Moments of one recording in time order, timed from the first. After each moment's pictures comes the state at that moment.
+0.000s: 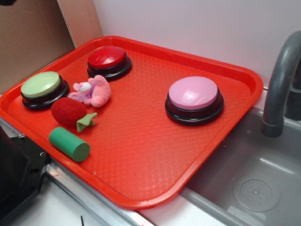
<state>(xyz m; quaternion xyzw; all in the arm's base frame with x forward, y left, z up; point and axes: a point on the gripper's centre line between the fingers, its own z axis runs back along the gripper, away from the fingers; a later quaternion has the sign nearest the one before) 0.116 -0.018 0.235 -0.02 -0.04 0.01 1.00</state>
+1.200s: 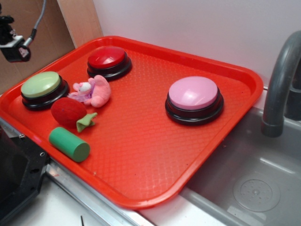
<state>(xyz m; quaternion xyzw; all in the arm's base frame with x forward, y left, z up) 0.130 0.130 0.107 0.01 -0.05 0.28 0.96</state>
